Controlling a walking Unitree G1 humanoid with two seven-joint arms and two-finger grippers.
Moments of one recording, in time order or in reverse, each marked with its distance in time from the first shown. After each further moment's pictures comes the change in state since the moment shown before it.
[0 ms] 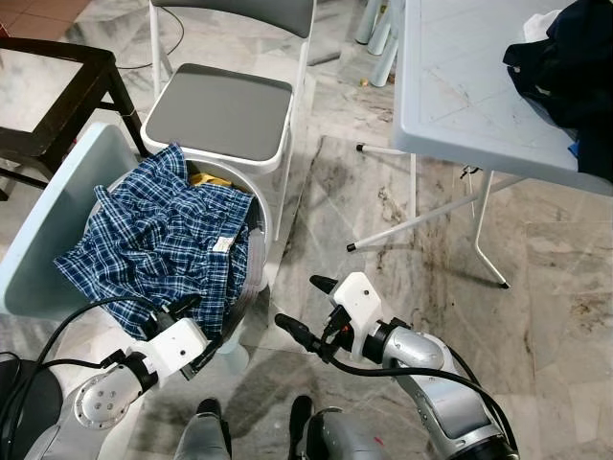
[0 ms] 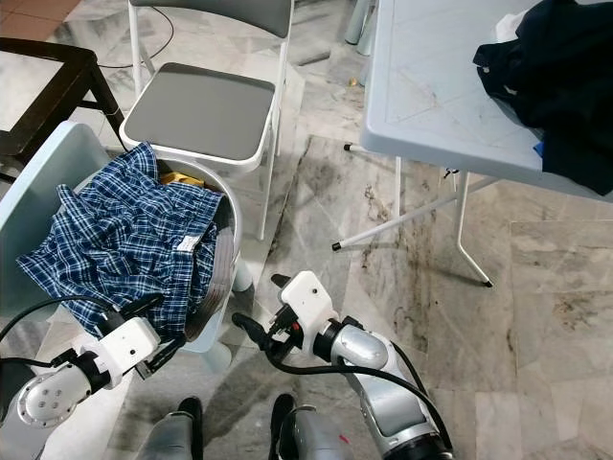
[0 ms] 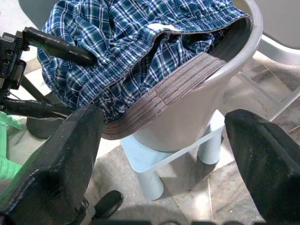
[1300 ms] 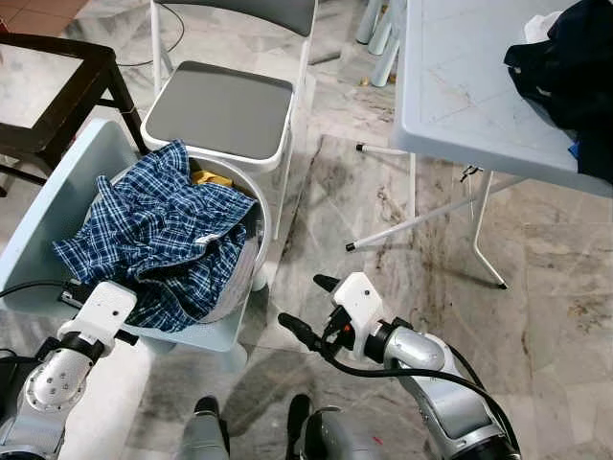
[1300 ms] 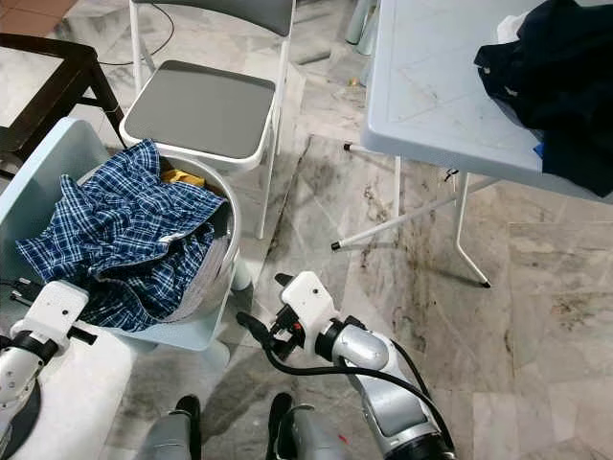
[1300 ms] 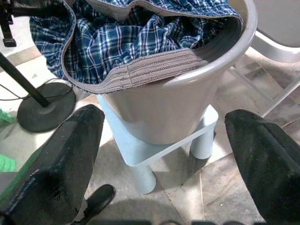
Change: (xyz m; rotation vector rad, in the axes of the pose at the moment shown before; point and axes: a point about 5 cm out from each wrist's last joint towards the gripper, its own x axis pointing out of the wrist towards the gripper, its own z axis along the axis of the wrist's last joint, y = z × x) left arm -0.020 0.064 -0.024 -0.168 0.026 0.497; right arm -0.001 -0.002 -0.001 -0.027 0.018 -0.023
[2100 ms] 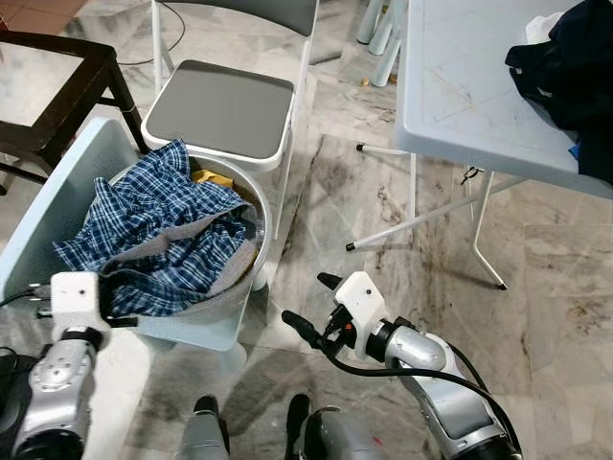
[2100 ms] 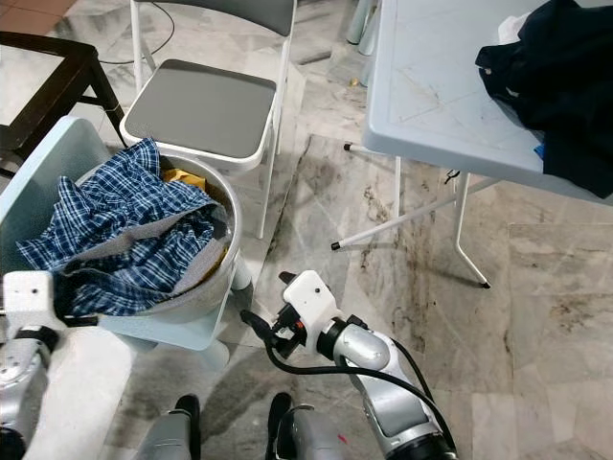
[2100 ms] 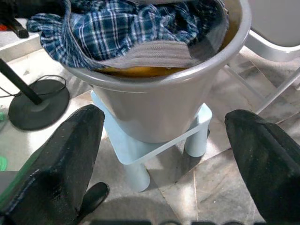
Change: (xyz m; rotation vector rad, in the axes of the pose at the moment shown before) left arm 0.017 -0.009 -0.012 -0.511 0.161 0.173; right arm 0.000 -0.002 0.000 -0.014 0.007 -0.028
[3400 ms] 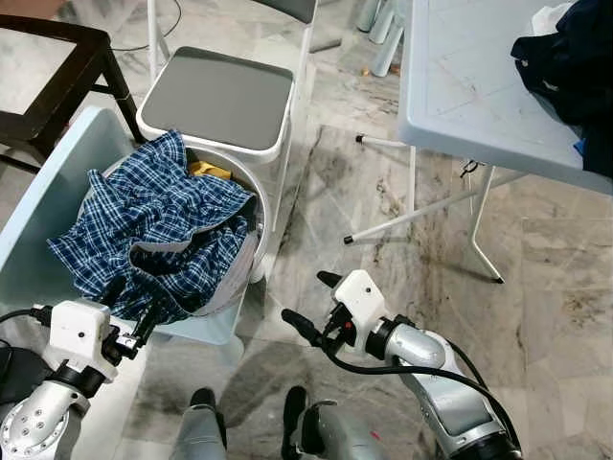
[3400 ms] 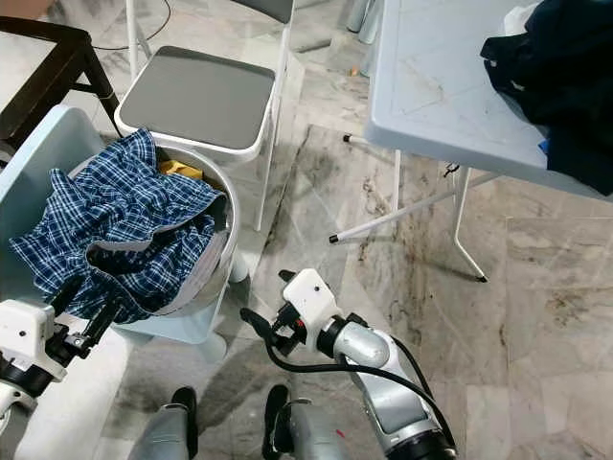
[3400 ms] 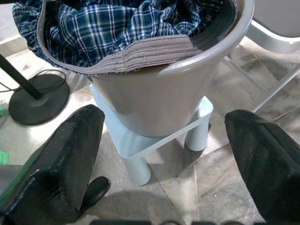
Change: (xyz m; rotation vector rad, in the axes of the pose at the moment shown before) left arm -0.066 -0.011 0.029 0.166 -0.244 -0.378; right arm 0.001 -0.002 0.000 -0.006 0.000 0.005
